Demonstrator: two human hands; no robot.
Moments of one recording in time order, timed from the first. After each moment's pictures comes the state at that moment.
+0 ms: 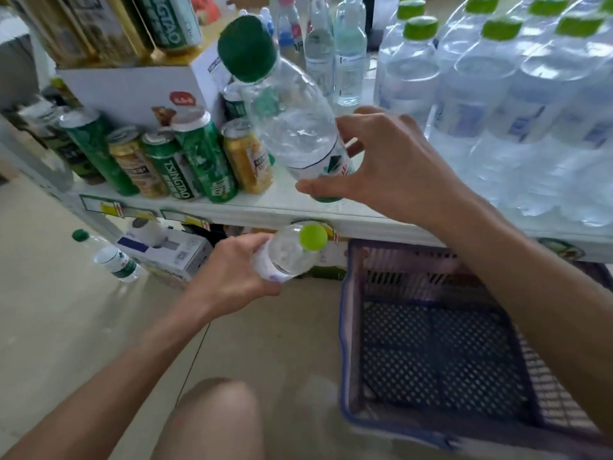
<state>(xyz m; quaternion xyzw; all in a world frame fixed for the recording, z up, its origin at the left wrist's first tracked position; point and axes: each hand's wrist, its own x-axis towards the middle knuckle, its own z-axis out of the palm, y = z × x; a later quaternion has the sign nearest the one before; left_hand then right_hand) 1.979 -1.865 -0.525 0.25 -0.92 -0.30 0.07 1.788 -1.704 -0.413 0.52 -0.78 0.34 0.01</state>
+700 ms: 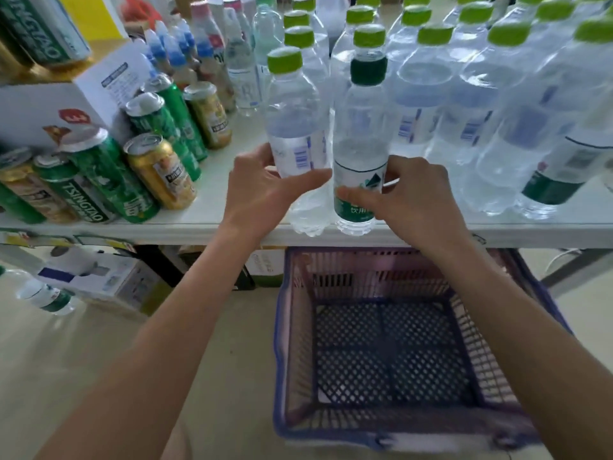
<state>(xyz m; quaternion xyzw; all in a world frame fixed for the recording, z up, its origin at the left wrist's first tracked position) 1.819 -1.773 -0.465 0.20 -0.80 -0.50 0.28 1.717 -1.596 -0.467 0.29 -0.86 0.41 -0.02</state>
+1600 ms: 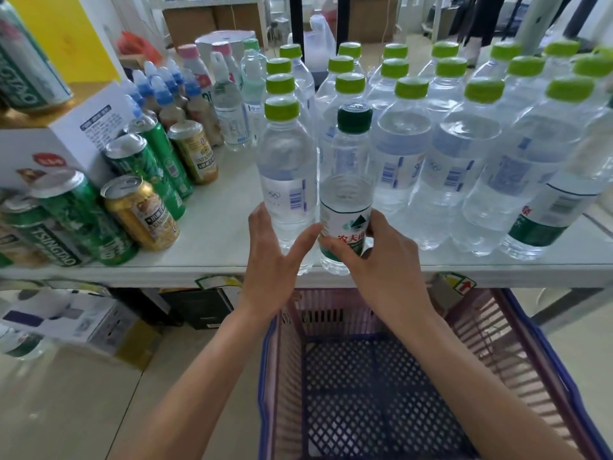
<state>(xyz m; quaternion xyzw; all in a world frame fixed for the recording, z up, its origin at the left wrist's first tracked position) 1.795 -1.760 -0.530 0.19 -0.80 -0.48 0.31 1.732 -1.609 -0.502 0.25 -0.85 0.47 0.00</state>
